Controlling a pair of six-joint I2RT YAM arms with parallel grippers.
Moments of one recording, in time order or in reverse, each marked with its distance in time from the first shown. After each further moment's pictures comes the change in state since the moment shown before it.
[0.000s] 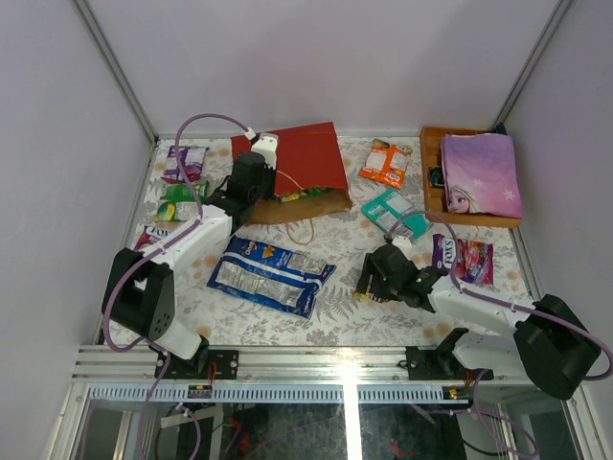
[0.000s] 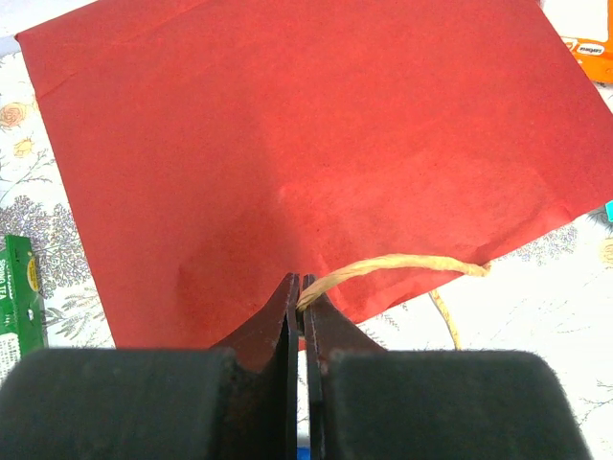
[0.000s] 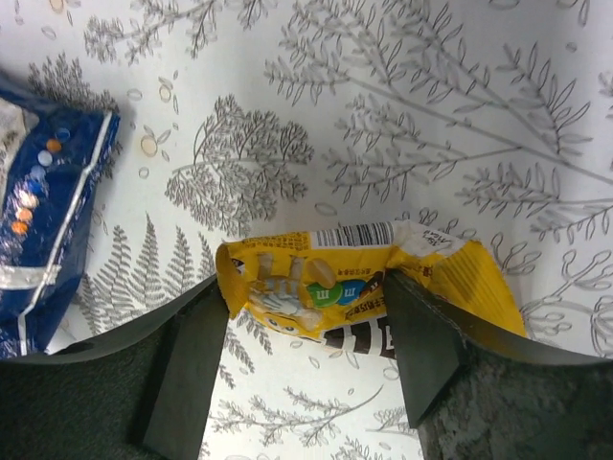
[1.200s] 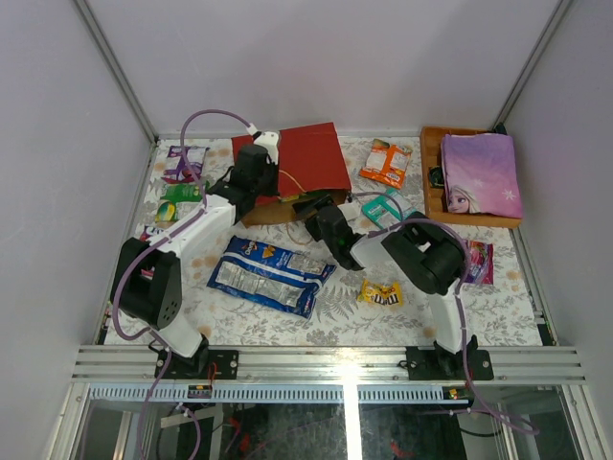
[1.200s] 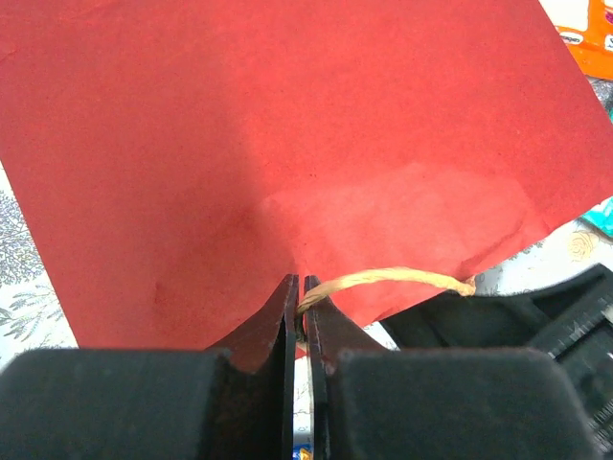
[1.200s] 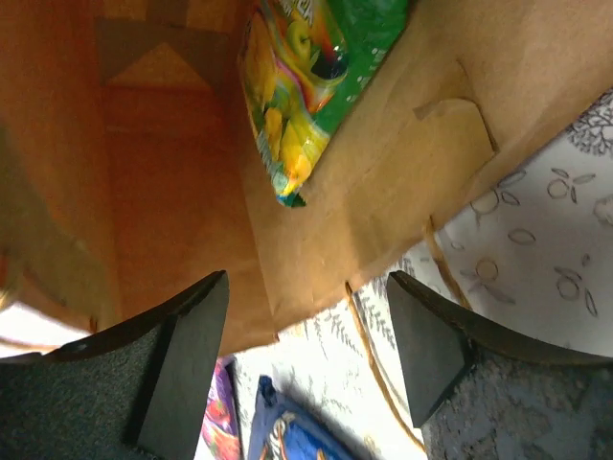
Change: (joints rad) left arm 0.022 0.079 0.099 -0.097 0.078 -0.068; right arm 0.039 0.879 0.510 0.970 0.198 0.511
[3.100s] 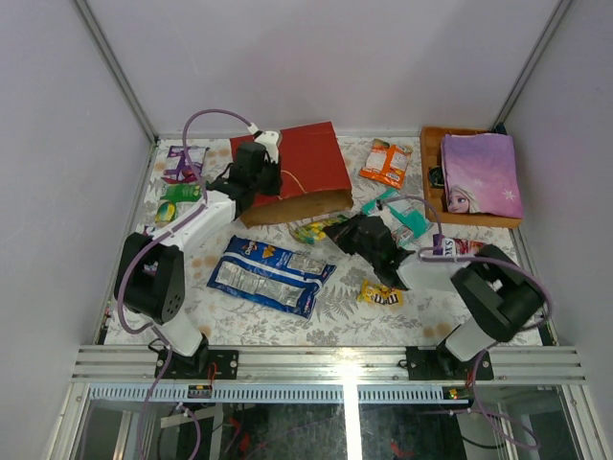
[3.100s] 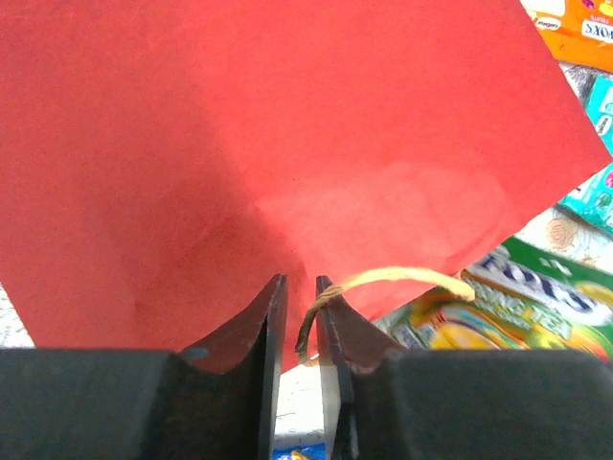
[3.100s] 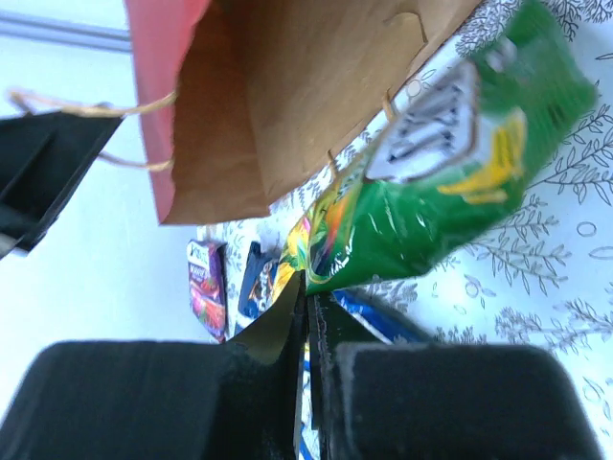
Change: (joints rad) left arm 0.027 0.027 0.021 -0.012 0.093 -0.003; right arm -0.071 -0.412 -0.325 -0.126 -0.197 -0.082
